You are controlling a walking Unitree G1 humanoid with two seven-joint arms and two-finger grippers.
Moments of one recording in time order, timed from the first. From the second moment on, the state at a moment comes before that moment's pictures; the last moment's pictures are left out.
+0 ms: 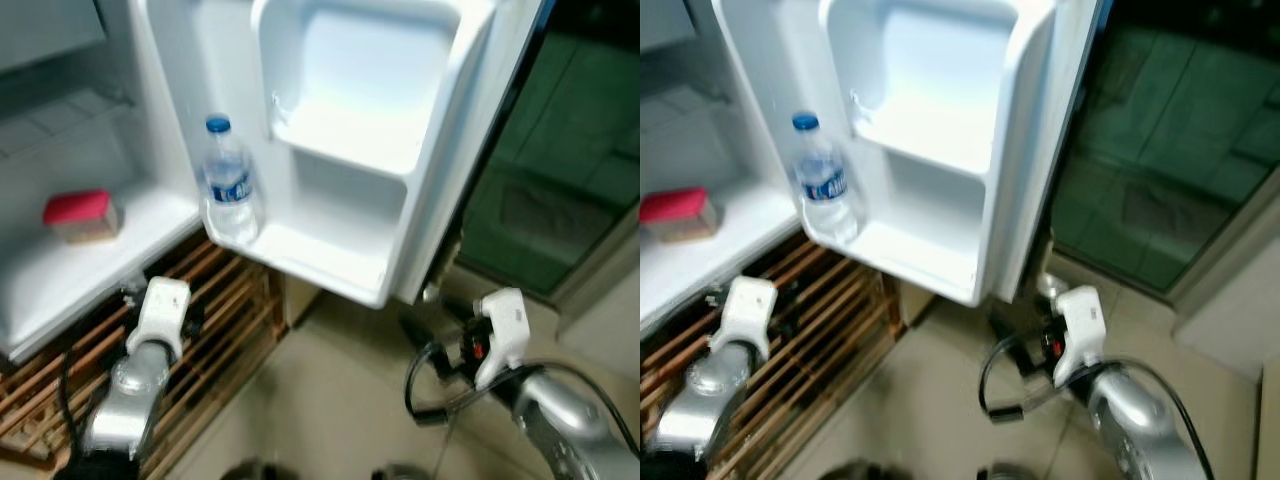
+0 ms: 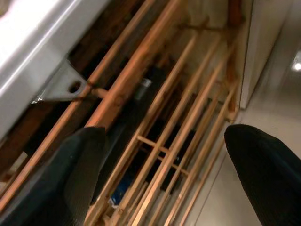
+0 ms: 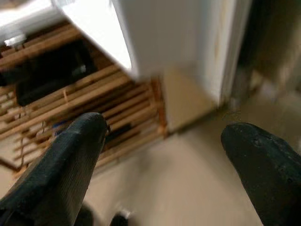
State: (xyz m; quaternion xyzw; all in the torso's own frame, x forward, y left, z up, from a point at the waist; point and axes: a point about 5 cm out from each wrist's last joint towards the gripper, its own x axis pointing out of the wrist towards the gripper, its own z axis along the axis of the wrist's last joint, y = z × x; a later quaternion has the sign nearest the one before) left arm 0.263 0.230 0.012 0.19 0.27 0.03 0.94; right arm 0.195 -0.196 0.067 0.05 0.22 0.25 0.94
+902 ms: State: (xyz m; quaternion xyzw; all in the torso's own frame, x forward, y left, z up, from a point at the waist) left arm 0.207 0.178 -0.075 0.24 0.50 -0.13 0.82; right arm 0.274 -0.330 0.167 -0.16 0.02 -0.20 0.97
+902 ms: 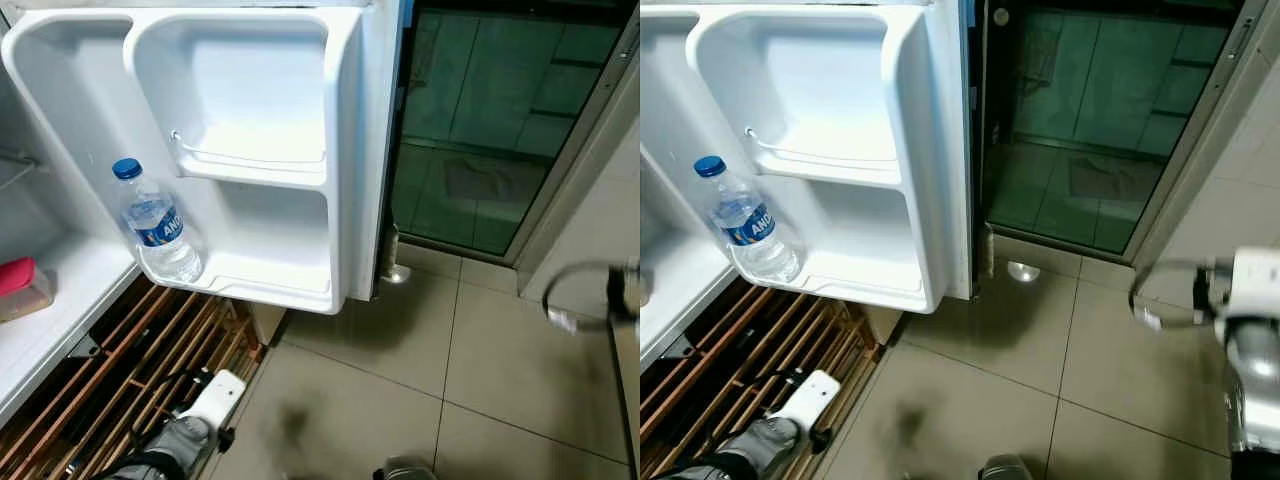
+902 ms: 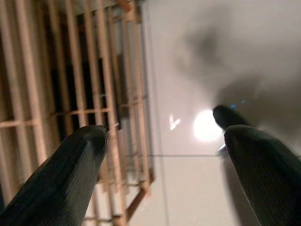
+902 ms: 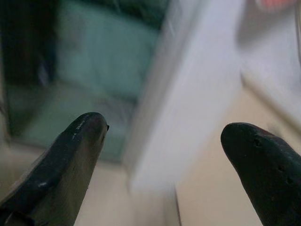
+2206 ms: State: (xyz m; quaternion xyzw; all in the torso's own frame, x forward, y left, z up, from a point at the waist) left arm 0.229 0.078 -0.059 0.13 0.47 -0.13 0.86; right arm 0.306 -0.109 0.188 0.15 -0.05 0.27 0.95
